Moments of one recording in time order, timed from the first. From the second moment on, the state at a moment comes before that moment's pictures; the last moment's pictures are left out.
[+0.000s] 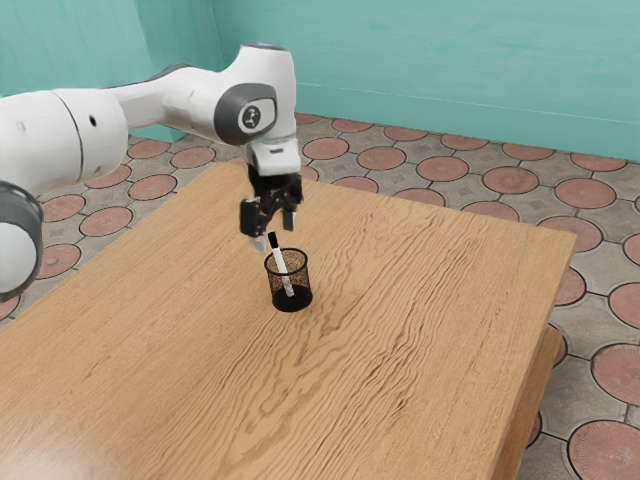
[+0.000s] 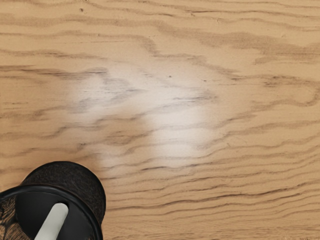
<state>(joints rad) 0.11 0.51 -0.28 -1.33 0.15 1.68 1.40</state>
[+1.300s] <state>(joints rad) 0.09 0.76 -0.11 -1.14 0.03 1.90 1.98</state>
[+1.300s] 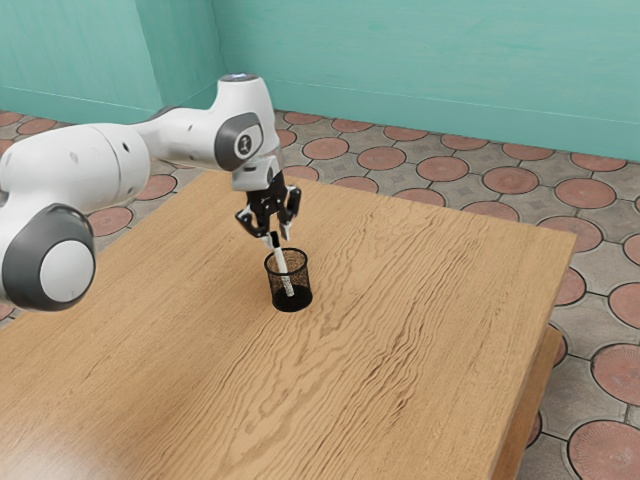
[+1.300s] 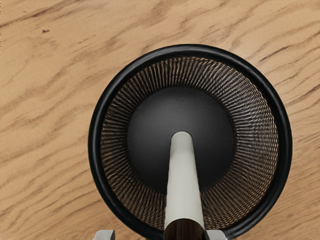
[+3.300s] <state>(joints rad) 0.43 0.89 0.11 -1.17 -0.81 1.38 1.82</state>
